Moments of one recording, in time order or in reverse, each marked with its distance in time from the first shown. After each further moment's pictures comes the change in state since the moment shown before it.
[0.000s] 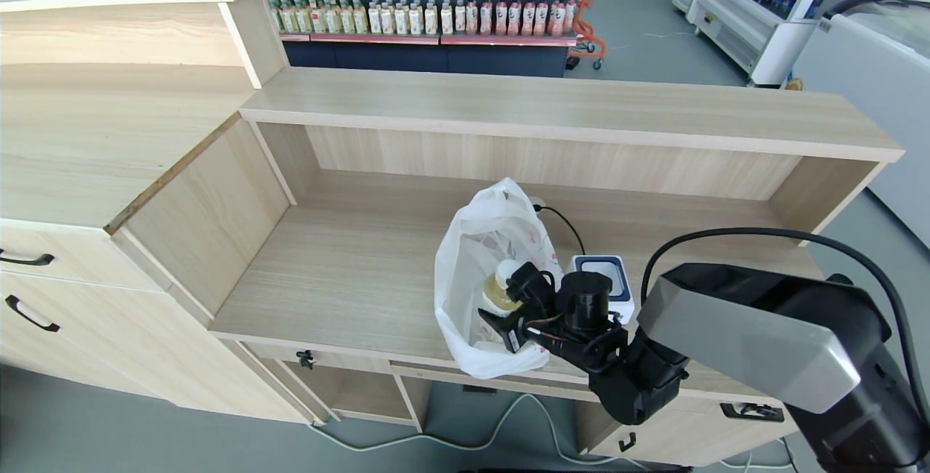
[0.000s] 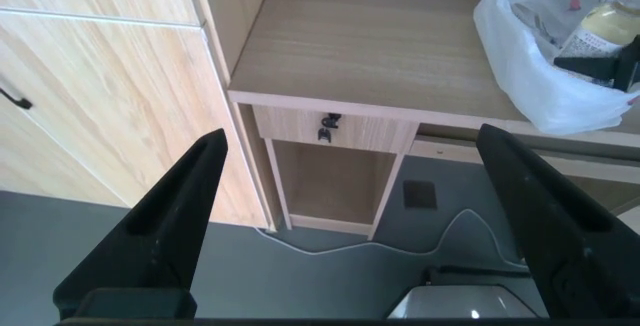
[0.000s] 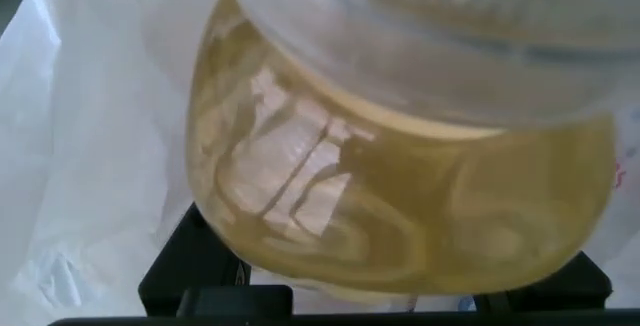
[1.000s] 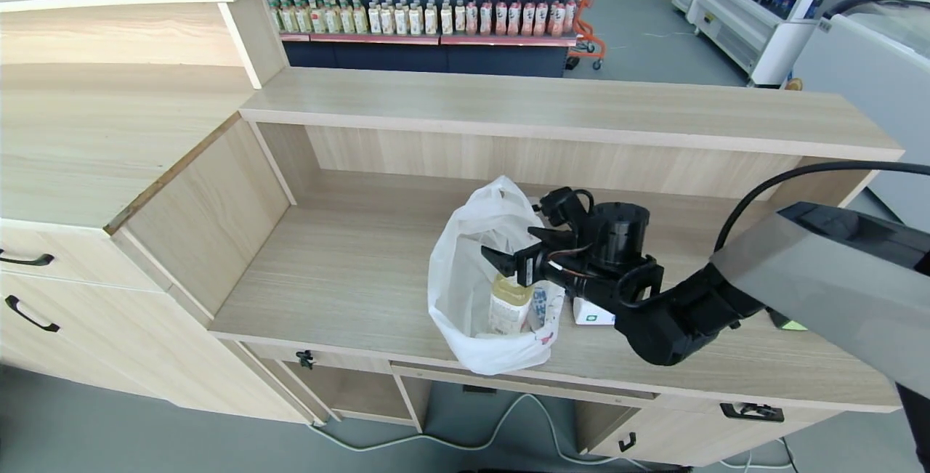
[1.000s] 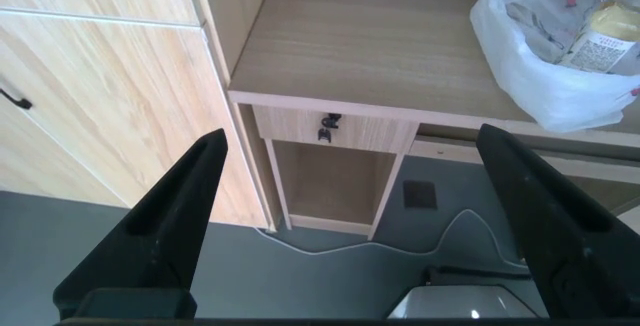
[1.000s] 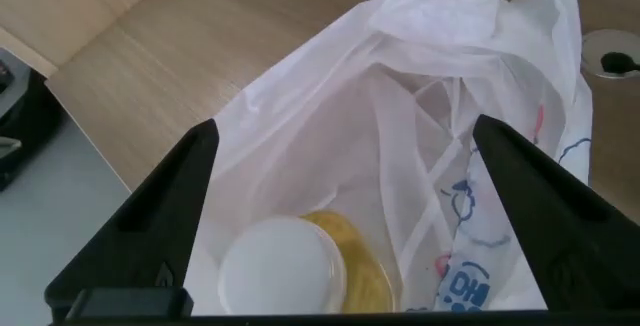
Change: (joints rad) left arm 0.000 0.000 0.000 0.000 0.000 0.001; right arm -0.037 -0.251 -0.062 0.214 0.003 0.269
